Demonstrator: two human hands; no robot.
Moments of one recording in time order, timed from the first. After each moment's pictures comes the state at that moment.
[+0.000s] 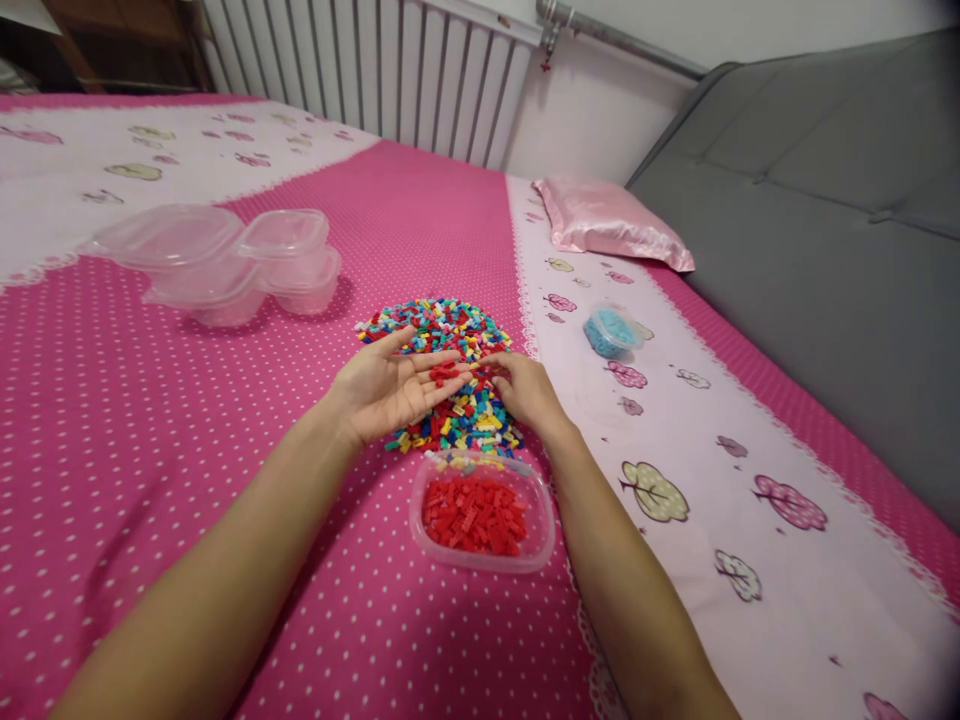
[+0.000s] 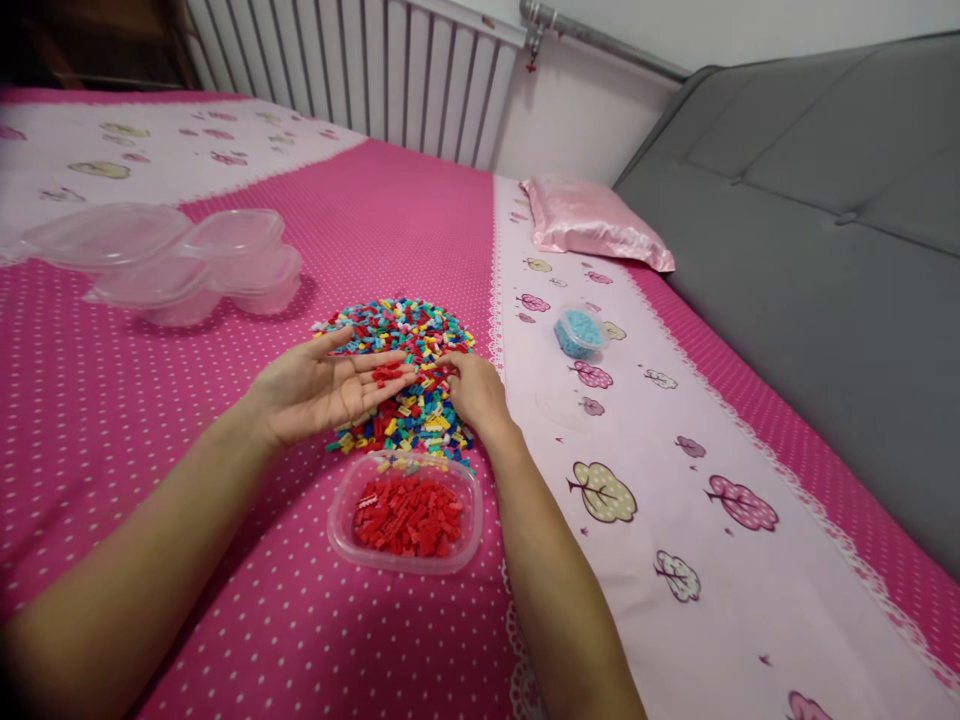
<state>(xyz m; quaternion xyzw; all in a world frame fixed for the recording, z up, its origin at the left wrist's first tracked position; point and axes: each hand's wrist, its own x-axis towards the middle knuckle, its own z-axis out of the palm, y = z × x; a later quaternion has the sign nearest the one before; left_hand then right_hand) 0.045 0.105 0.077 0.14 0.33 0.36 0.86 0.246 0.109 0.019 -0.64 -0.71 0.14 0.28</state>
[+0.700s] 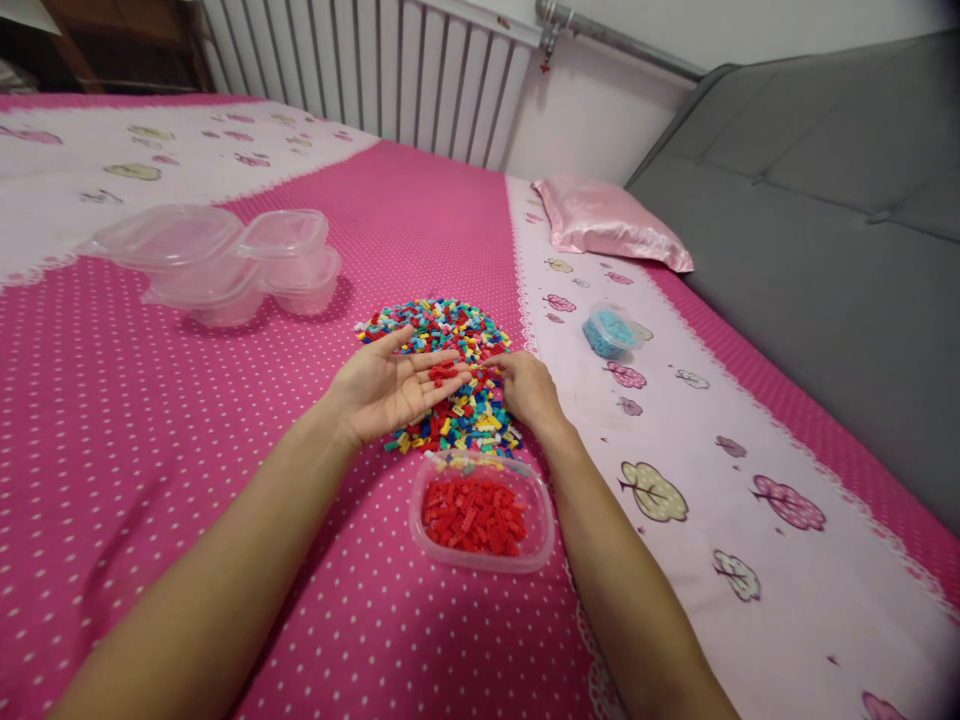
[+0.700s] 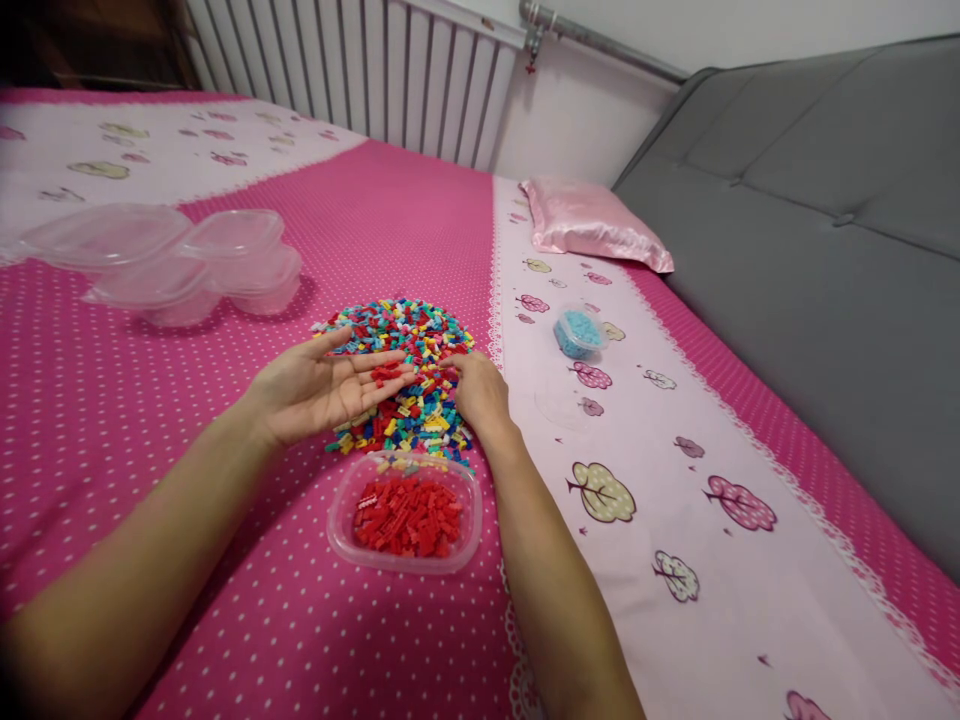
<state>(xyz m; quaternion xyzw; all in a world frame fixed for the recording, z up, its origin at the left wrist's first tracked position) 0.046 0.103 0.080 0.14 0.34 0.37 0.85 0.249 0.110 0.014 -0.68 -0.70 0.07 0.22</state>
